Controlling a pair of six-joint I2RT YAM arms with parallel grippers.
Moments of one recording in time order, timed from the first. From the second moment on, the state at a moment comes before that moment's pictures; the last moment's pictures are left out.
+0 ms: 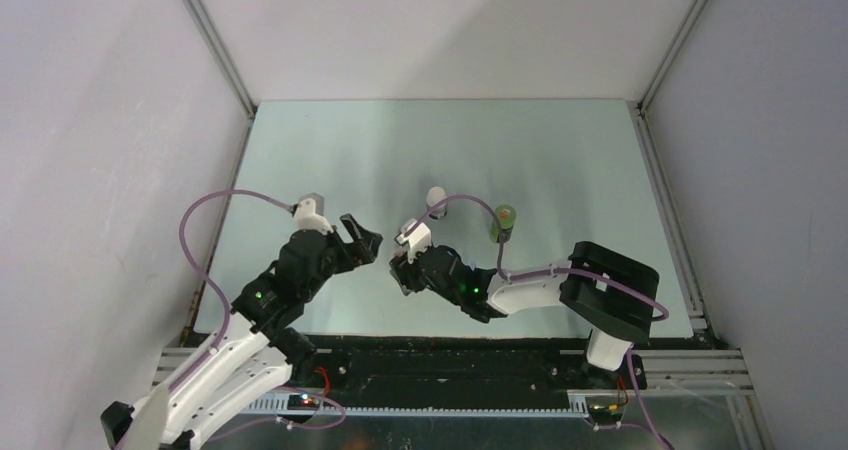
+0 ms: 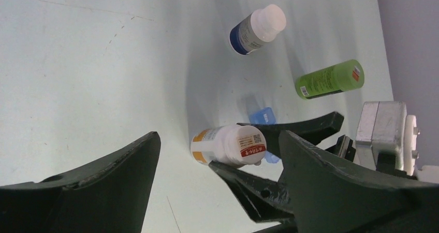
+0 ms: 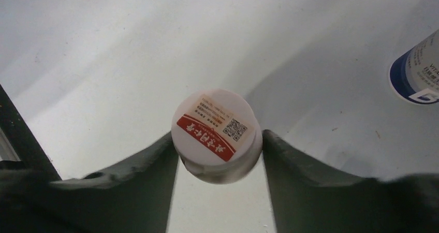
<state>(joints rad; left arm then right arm) -0.63 0.59 0.54 -0.40 -0.28 -0.73 1.18 1.73 0.78 0.56 0.31 0.20</state>
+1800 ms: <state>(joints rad) -0.55 0.73 0.31 0.02 0.15 -0.89 0.75 1.56 0.90 0.09 -0.52 0.85</state>
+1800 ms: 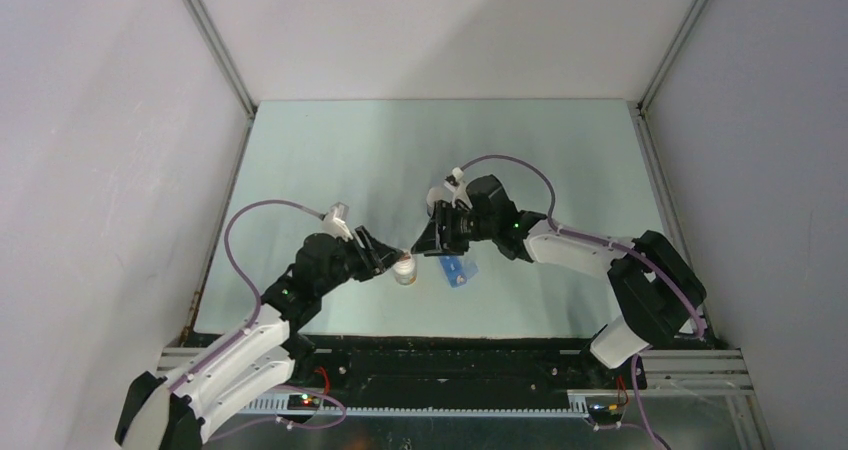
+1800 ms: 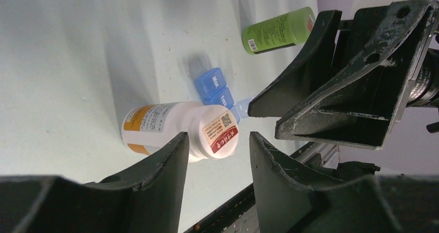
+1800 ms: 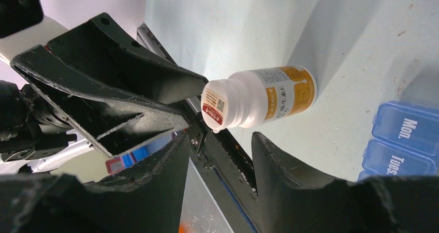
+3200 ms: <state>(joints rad) -0.53 0.71 0.21 0.12 0.16 -0.92 0.81 1.68 0.98 0.10 -0.45 0.87</state>
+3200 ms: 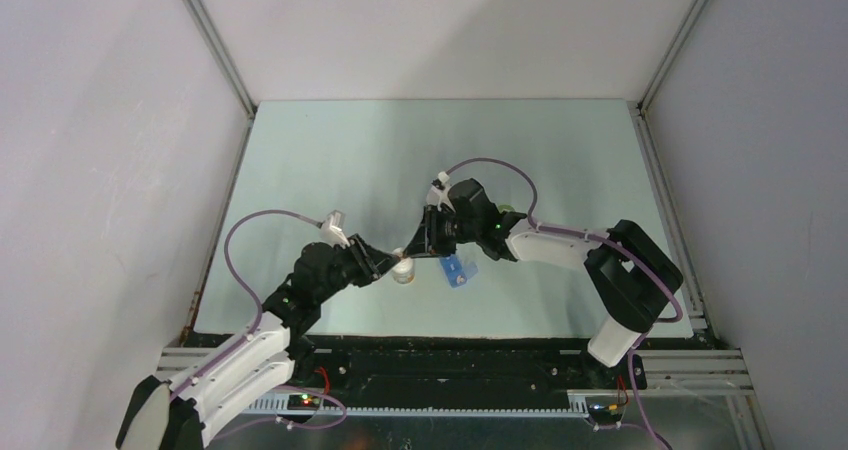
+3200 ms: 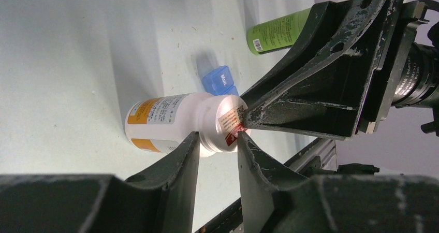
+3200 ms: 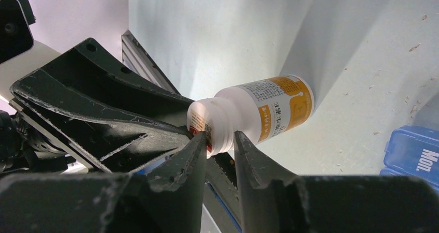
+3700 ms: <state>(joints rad) -0.52 0.74 0.20 0.18 0.14 -0.95 0.82 1.68 0.86 0.33 -0.44 1.01</state>
